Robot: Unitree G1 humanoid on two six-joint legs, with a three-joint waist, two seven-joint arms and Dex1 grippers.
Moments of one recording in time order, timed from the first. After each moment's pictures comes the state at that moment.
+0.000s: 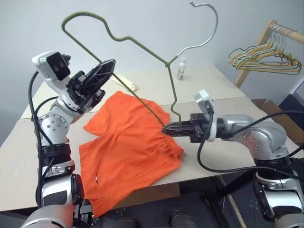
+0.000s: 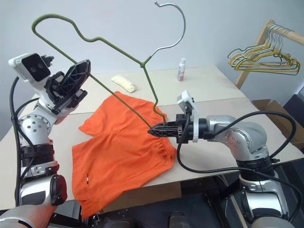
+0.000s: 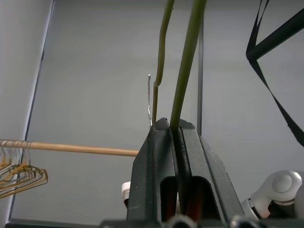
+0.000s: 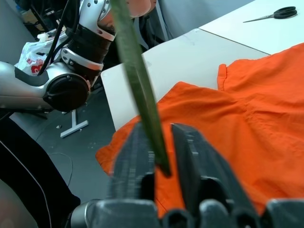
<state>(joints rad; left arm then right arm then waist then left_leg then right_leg) -0.73 0.44 0.35 0.13 -1.12 0.69 -1.24 -0.61 -0.63 0.06 -0.23 0.88 1.00 0.99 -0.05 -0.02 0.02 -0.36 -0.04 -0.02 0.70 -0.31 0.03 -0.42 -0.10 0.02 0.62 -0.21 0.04</state>
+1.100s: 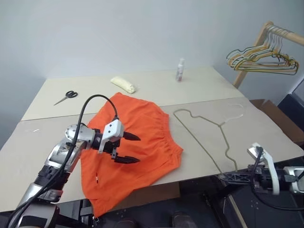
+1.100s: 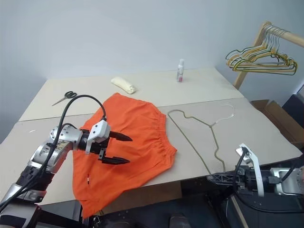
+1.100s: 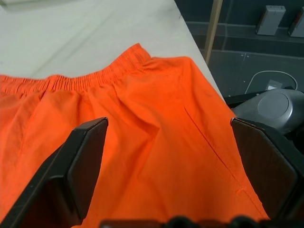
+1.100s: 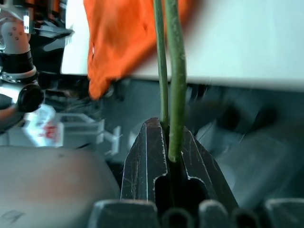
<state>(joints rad) -0.45 0.69 -0.20 0.03 -0.32 0.27 -1.37 -0.02 -1.09 -0.19 0.00 1.14 1.48 1.00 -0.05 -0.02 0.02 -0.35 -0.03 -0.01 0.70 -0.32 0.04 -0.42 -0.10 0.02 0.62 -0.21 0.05</state>
